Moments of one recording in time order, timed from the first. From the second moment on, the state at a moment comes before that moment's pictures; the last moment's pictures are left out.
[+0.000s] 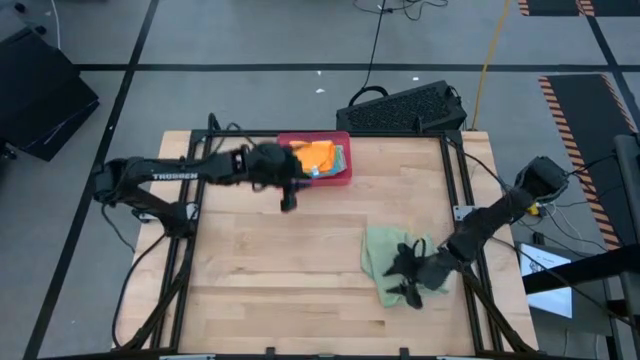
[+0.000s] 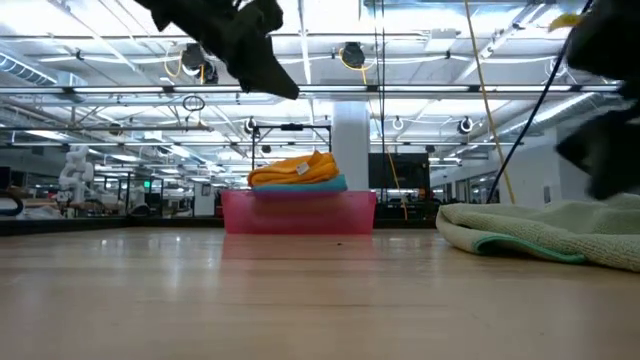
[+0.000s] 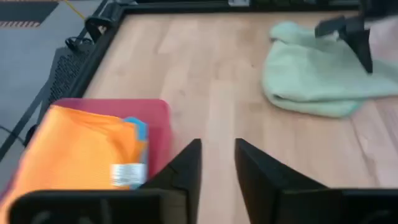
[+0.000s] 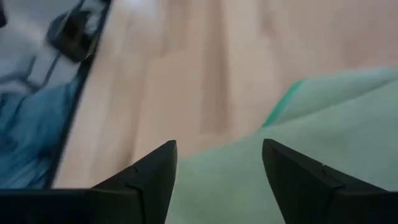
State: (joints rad) left arm 0.23 1.39 1.02 -0.23 0.08 0.13; right arm 0.70 1.32 0.39 0.21 0.28 0.72
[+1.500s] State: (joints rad) left arm -0.44 1.87 1.02 0.65 -0.63 -0.15; right arm 0.50 1.27 0.39 0.95 0.84 0.07
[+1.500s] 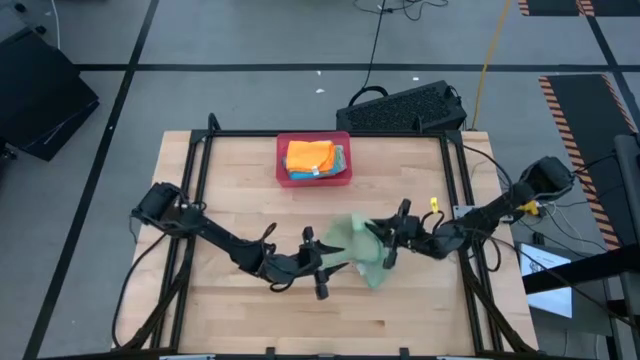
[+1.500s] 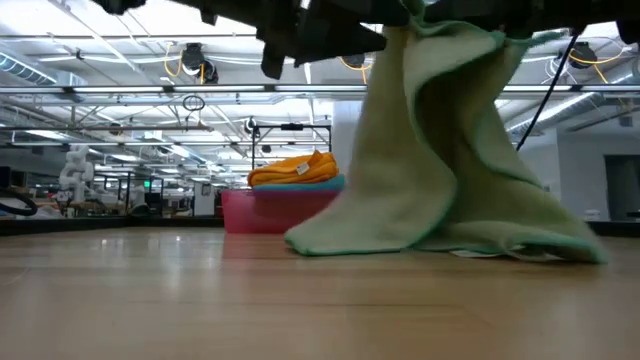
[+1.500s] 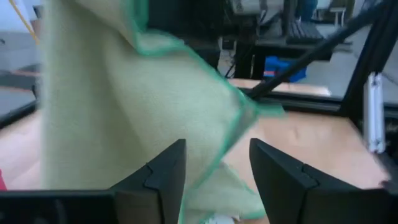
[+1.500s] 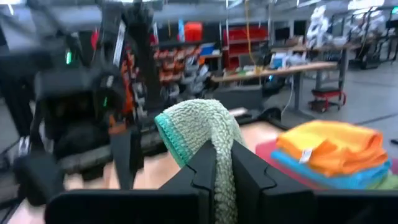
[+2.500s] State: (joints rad) left arm -0.41 2.04 1.22 0.76 -1.22 0.61; right arm 0.40 1.27 0.39 0.76 0.68 0.21
